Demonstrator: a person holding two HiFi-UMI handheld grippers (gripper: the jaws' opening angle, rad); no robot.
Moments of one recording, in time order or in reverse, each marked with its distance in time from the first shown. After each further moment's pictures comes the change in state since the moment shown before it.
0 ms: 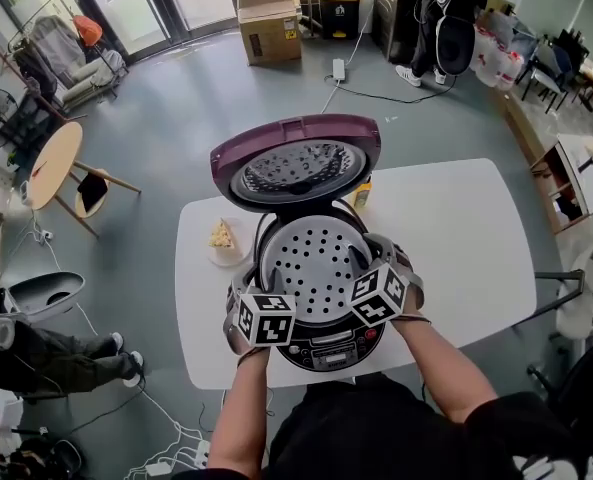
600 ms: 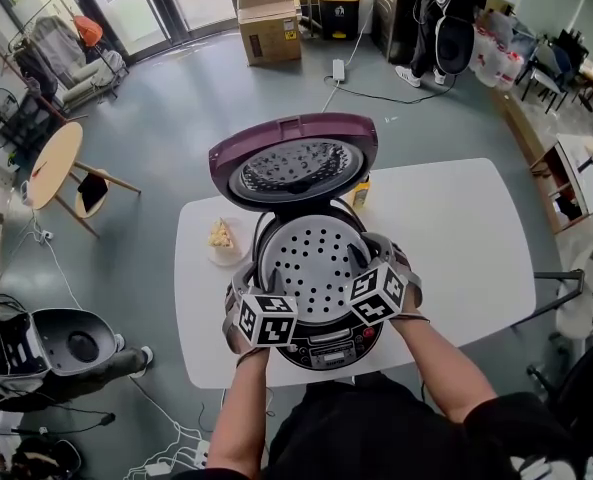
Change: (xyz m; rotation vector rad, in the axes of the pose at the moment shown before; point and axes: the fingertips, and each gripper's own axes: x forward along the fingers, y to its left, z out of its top) left arm -0.003 -0.003 -0.001 0.051 -0.003 0.017; right arm -0.003 -0.001 0.002 0.003 -0.020 -0.006
